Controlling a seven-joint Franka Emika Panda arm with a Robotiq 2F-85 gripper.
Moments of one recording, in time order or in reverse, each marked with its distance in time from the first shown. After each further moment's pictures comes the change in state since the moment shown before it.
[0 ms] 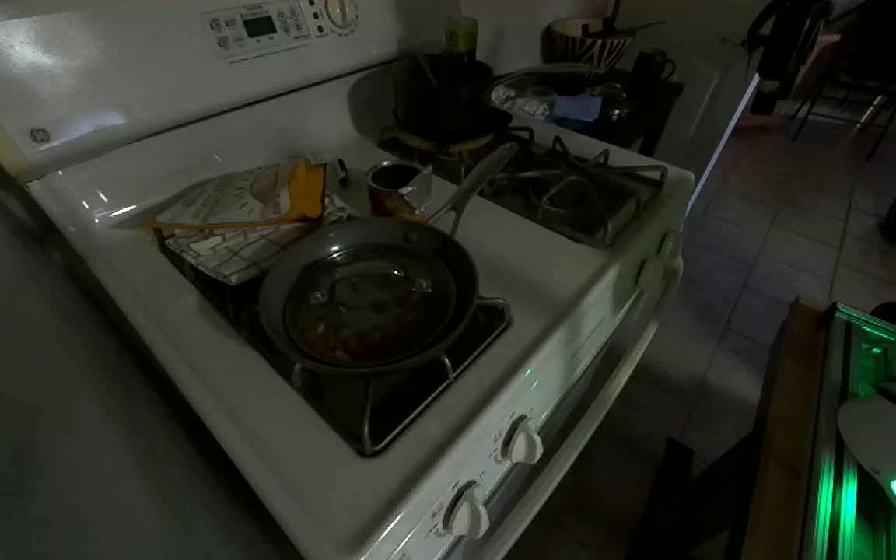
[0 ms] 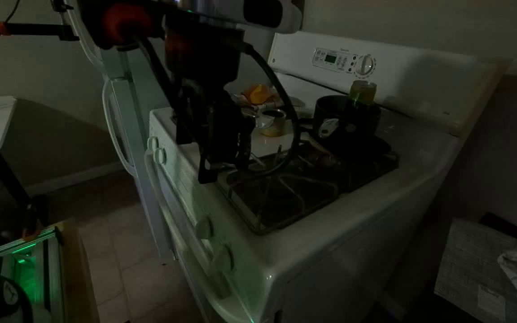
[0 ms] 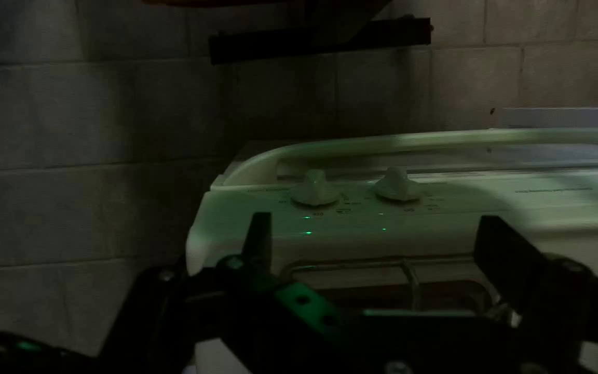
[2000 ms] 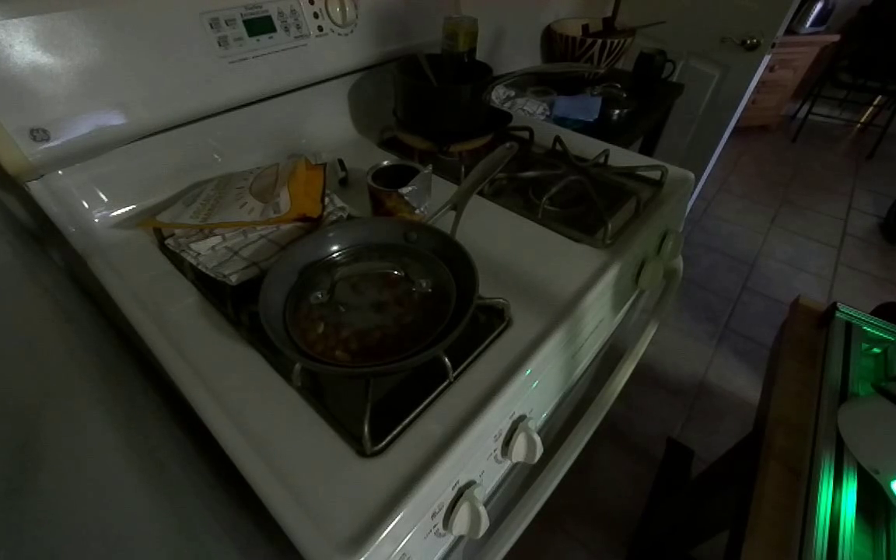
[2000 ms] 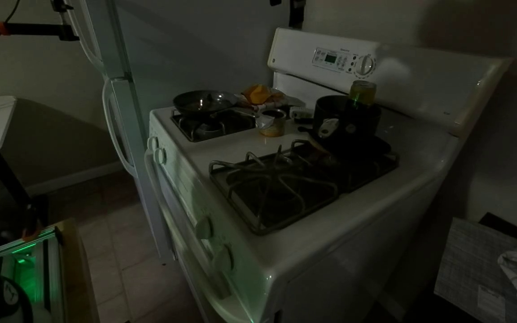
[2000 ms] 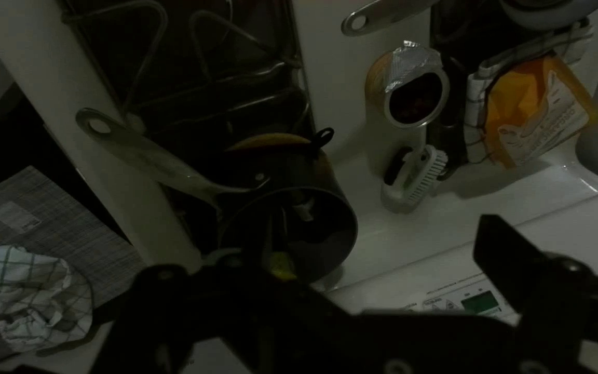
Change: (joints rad) arm 0.065 0.275 0.182 0.502 0.275 0.278 0.345
